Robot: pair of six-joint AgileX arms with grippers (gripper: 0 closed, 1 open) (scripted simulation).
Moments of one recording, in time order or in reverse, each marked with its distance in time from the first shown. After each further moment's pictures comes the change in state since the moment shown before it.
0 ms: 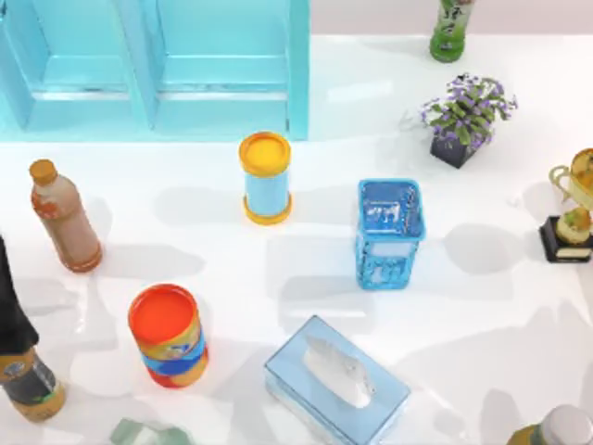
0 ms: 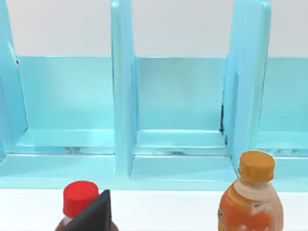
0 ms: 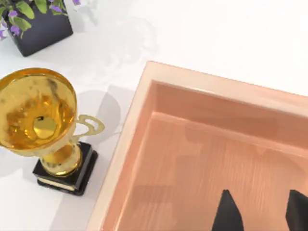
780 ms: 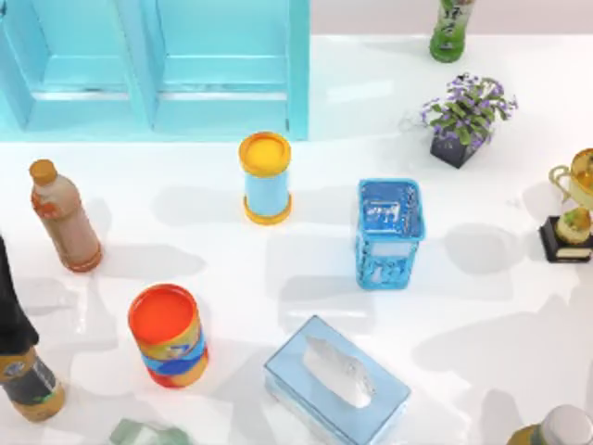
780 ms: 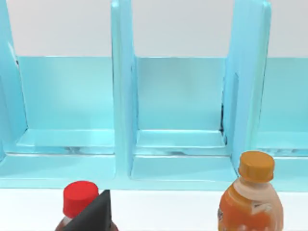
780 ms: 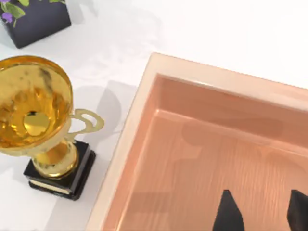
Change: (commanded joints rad) left arm 0.000 0.000 0.000 0.000 0.000 0.000; right arm 0.044 0.017 -0.098 0.146 0.023 0.029
